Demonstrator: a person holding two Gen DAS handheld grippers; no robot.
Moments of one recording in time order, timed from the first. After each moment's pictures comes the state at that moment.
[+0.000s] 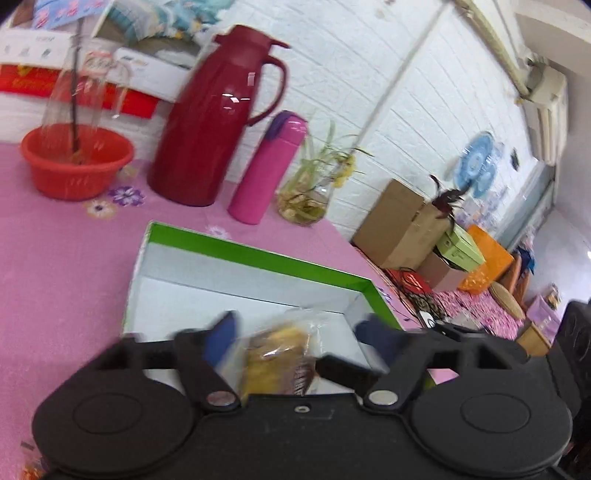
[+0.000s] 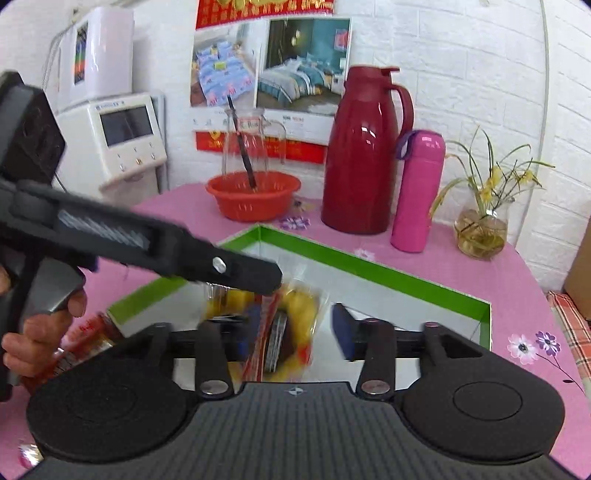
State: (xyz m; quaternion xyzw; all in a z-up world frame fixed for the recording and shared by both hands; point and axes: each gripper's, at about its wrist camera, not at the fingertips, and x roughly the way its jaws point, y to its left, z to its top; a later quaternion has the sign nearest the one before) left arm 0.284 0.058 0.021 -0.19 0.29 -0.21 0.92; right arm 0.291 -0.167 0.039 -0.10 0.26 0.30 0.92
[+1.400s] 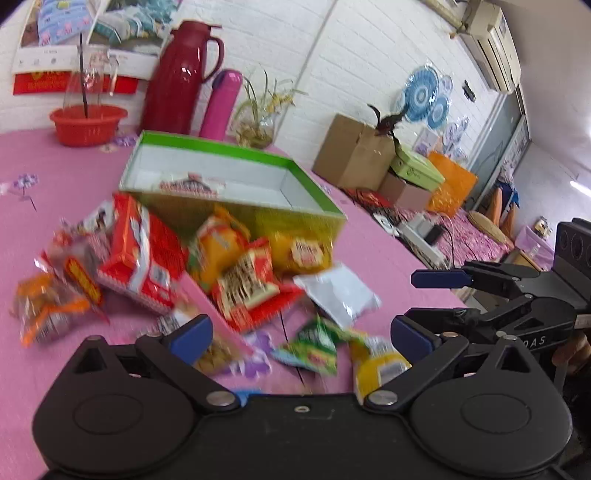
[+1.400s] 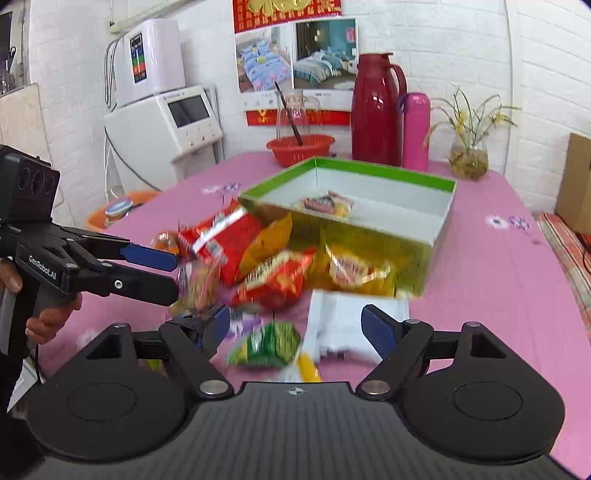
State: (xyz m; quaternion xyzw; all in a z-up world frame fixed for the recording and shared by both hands) left arm 0.058 0.026 0.003 -0.10 0.32 -0.26 0.90; right arm 0.104 -0.279 0.050 -0.05 0.31 0.34 0.89
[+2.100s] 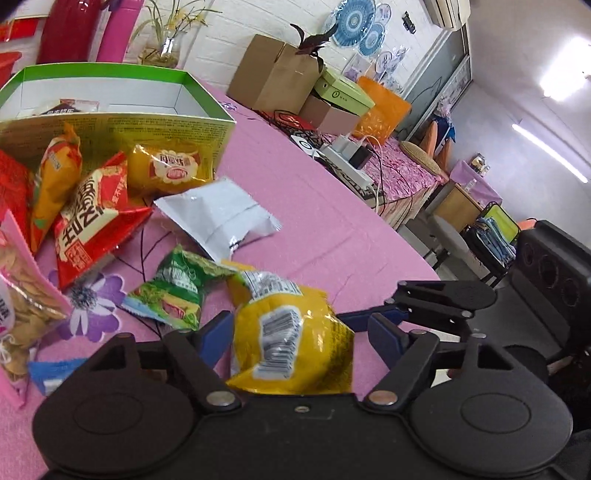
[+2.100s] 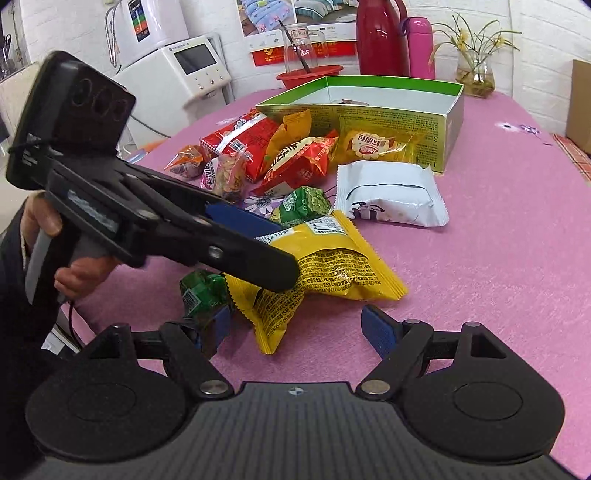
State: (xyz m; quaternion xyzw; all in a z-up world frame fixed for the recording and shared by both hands) left arm 0.080 -0.056 -0.032 -0.08 0.39 -0.38 0.83; right arm 0.055 -0.294 0.001 -0.02 0.39 0.35 0.85
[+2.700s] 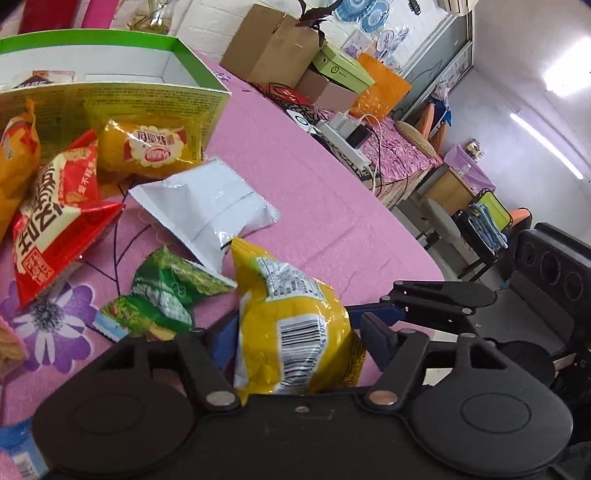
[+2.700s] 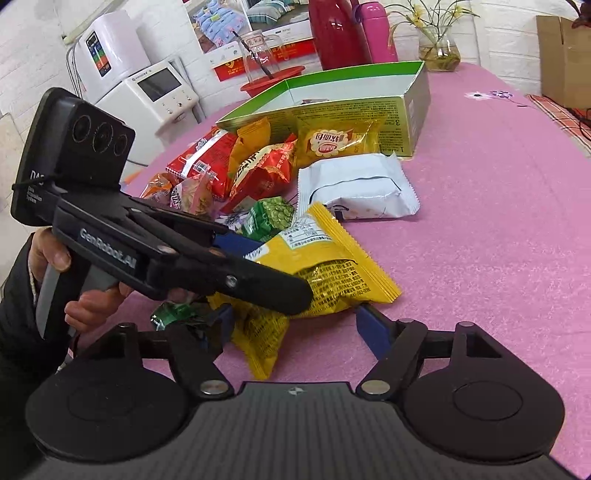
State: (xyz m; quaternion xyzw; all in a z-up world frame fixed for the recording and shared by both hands) left arm 0.113 -0.077 -0.045 -0.08 0.44 -0.40 0.80; right arm 0.080 -0.310 -0.007 0.04 0.40 0.32 0.85
